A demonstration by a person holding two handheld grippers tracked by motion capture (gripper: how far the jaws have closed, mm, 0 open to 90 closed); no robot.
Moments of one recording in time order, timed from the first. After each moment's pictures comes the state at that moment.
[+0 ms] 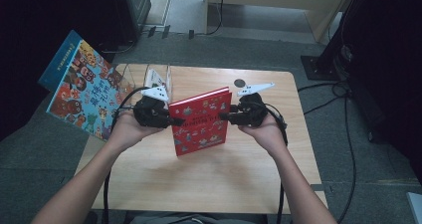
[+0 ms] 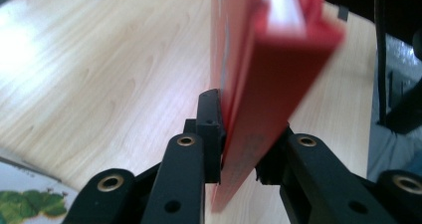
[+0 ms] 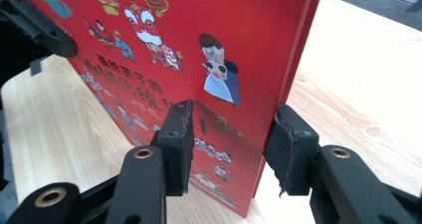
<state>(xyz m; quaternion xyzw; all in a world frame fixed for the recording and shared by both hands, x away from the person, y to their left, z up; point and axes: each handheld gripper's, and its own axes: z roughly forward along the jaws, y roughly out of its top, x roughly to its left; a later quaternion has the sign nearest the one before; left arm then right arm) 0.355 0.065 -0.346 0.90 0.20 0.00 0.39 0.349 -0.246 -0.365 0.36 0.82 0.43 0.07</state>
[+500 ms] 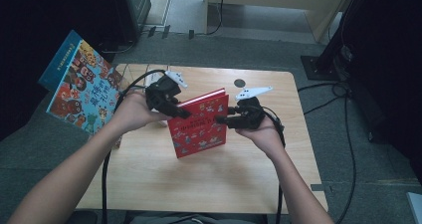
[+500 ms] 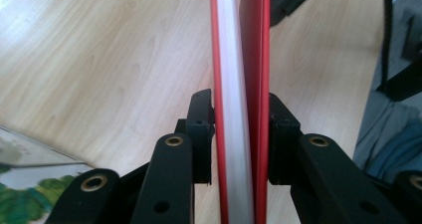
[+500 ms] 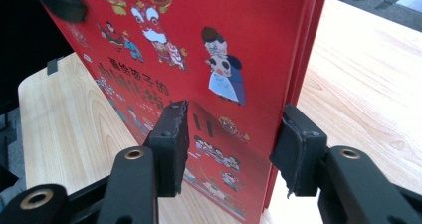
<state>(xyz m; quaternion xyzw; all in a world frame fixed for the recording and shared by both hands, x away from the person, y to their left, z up) 0.373 0.018 -0.294 0.95 0.18 0.00 0.27 0.344 -0.241 -0.373 0.34 0.82 0.45 0.06</state>
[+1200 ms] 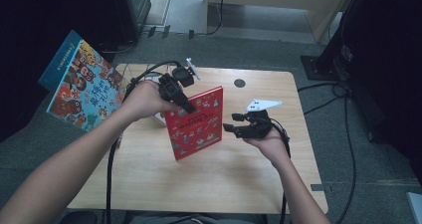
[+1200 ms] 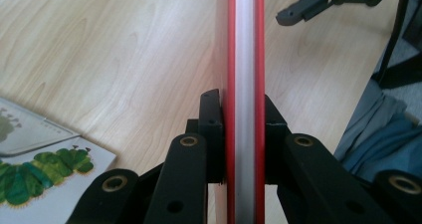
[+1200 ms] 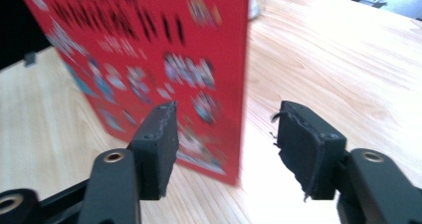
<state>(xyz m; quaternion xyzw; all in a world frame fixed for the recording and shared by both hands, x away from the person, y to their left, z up) 0.397 -0.005 -0.285 0.95 0.24 -0.05 0.19 0.334 -0.270 -0.416 0.35 0.80 0.47 0.09</state>
